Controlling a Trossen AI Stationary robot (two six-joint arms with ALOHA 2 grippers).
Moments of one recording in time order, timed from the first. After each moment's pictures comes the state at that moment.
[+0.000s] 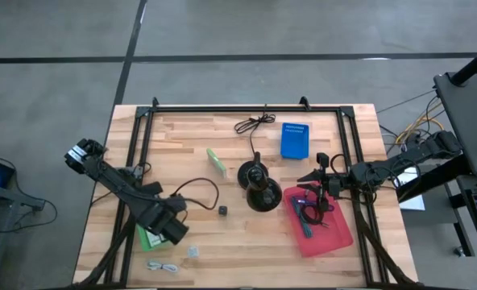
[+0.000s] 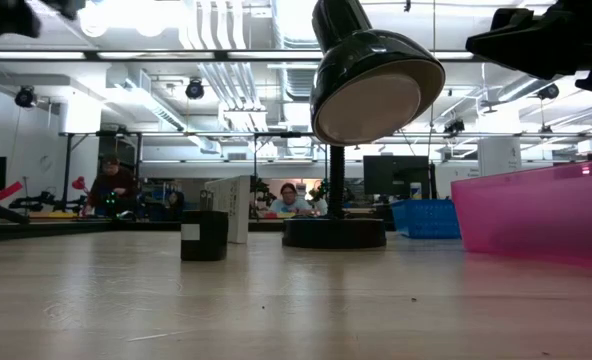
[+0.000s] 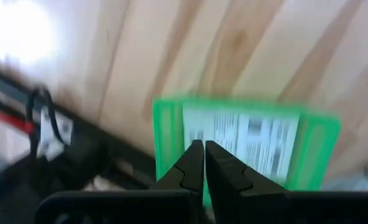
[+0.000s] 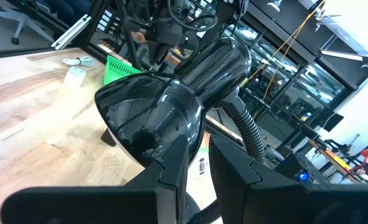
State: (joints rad) left arm -0.65 1.54 1.28 -1.50 -0.07 -1.09; right arm 0.33 0.64 0.15 0.47 0.29 -0.55
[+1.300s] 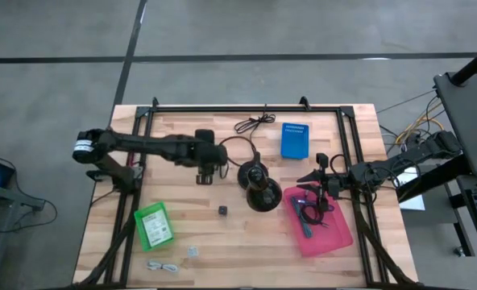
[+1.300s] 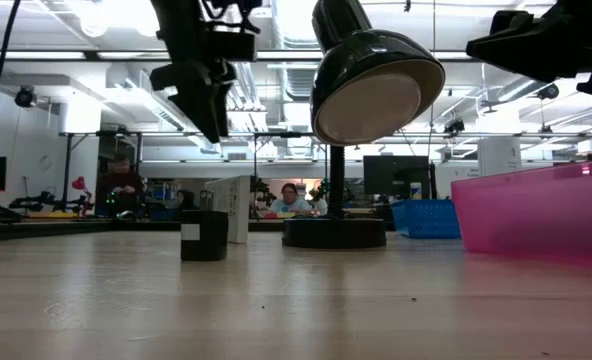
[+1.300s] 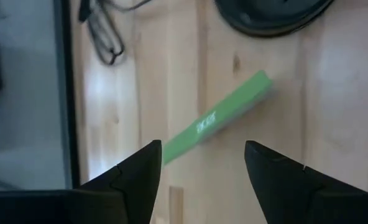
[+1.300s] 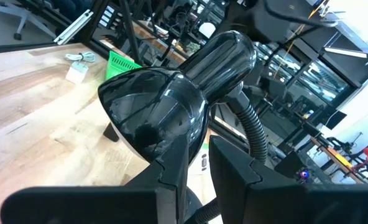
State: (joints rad) left arm 0.02 1.53 1.28 -0.94 -0.41 0.13; right arm 0.33 0.64 0.15 0.45 0.29 -0.55
